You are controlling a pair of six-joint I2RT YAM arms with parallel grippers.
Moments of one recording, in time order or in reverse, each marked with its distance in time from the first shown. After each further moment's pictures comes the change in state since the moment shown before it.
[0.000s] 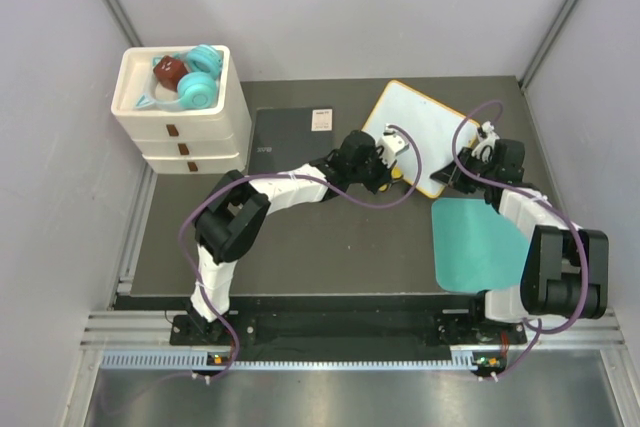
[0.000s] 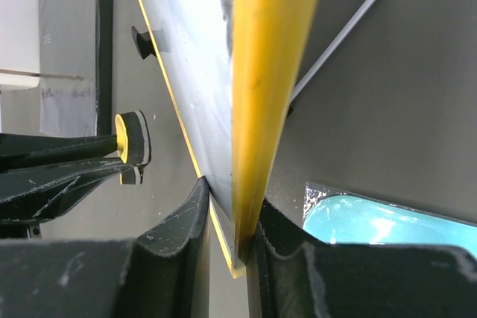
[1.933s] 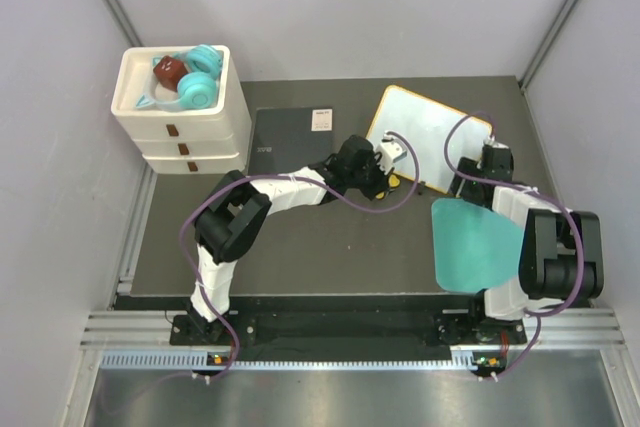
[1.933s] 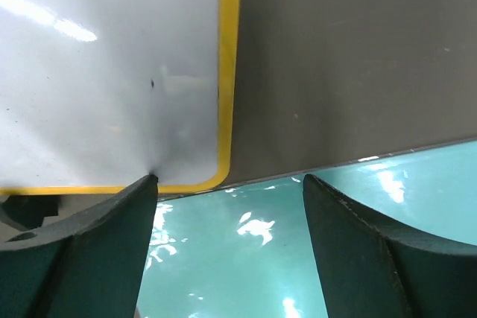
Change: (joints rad) left arm -0.001 -0.001 -0.040 -0.005 0.041 0.000; right arm 0.041 0.101 -0.003 -0.085 0.569 -0.096
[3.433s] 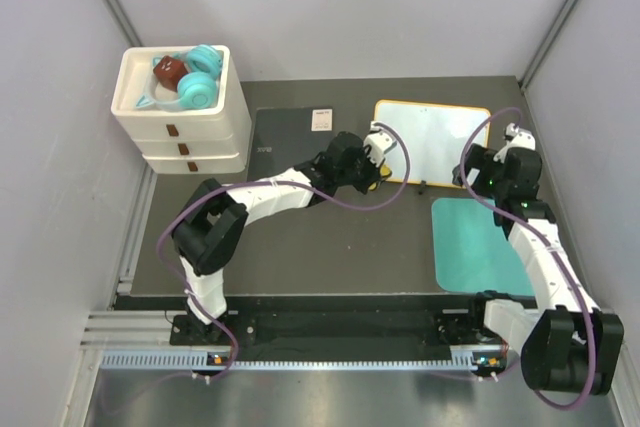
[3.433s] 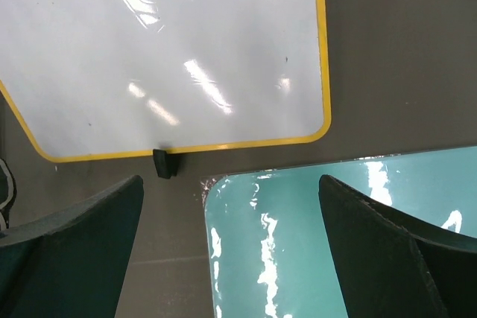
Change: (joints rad) left arm 0.005 -0.151 -0.083 -0.008 -0.126 -0.035; right arm -0.006 -0.494 -0.043 -0.097 -0.076 -0.014
